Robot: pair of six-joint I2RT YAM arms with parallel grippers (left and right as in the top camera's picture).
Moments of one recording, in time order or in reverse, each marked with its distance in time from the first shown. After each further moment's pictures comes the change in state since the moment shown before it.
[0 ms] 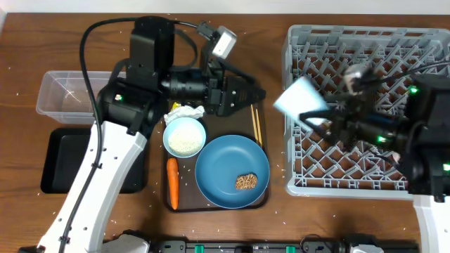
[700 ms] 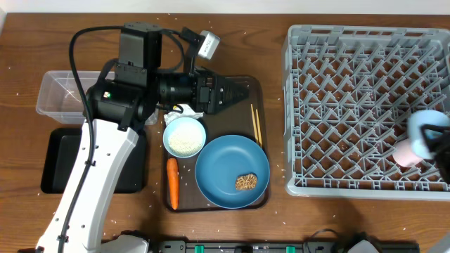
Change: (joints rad) left arm 0.060 0.000 0.000 -0.199 -0.090 0.047; right arm -0.864 0.072 -0.001 -0.280 0.275 0.359
